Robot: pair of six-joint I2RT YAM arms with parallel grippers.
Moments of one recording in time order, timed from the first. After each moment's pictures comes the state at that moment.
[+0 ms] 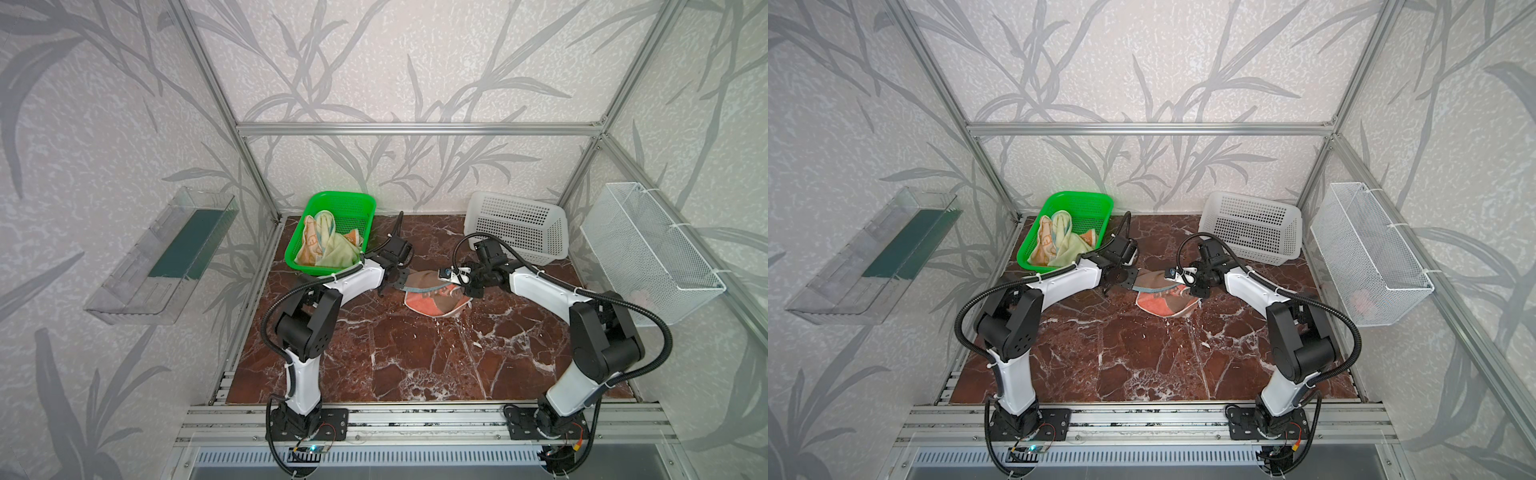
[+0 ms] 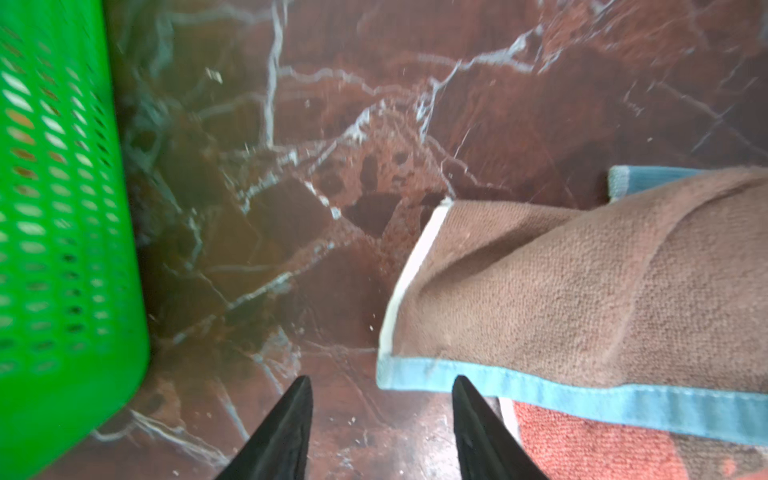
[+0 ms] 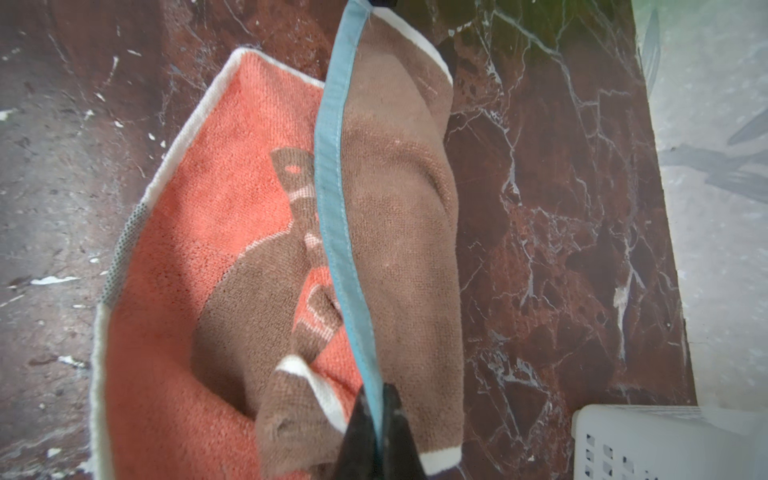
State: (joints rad) left arm -0.54 1.90 1.33 -0.44 -0.22 -0.07; right arm 0.35 1.69 1.11 -0.39 -0.34 -1.07
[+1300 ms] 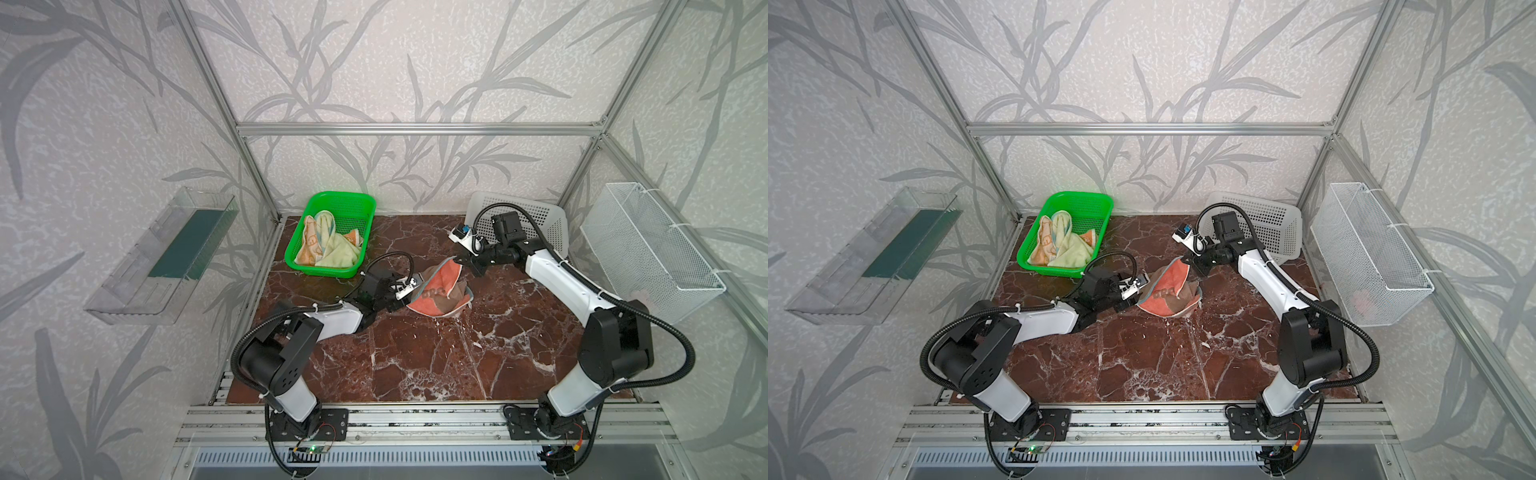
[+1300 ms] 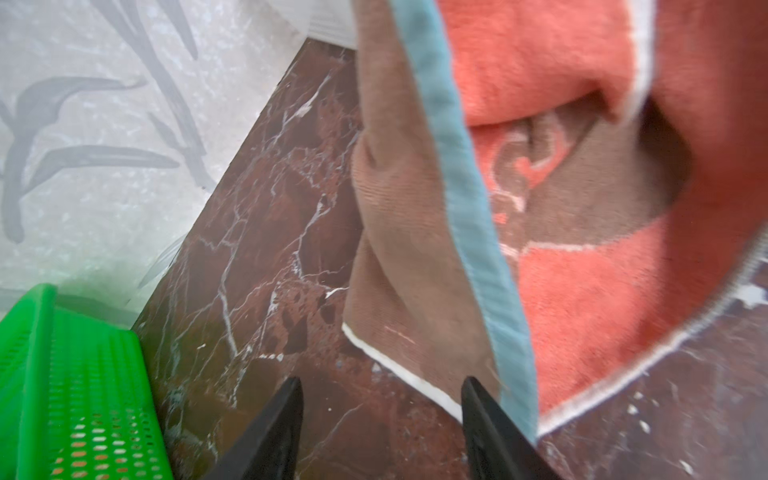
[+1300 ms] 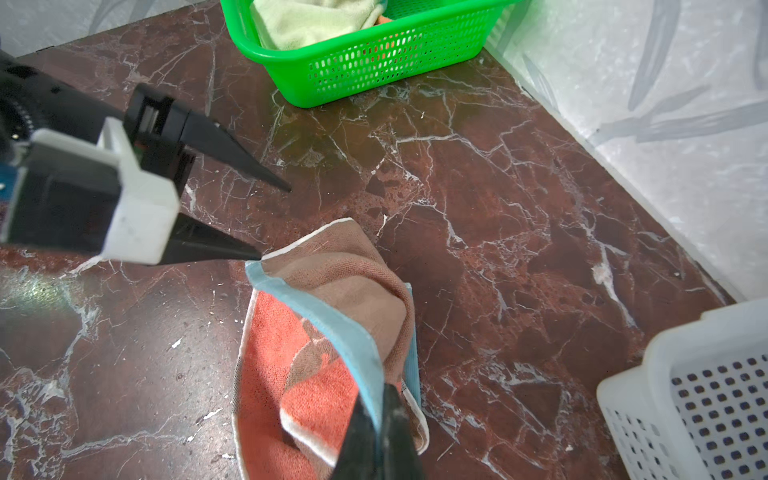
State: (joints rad) left arm -0.56 1.63 0.70 0.38 0.14 0.68; right arm 0.28 1.65 1.35 -0.56 -0.56 -0.58
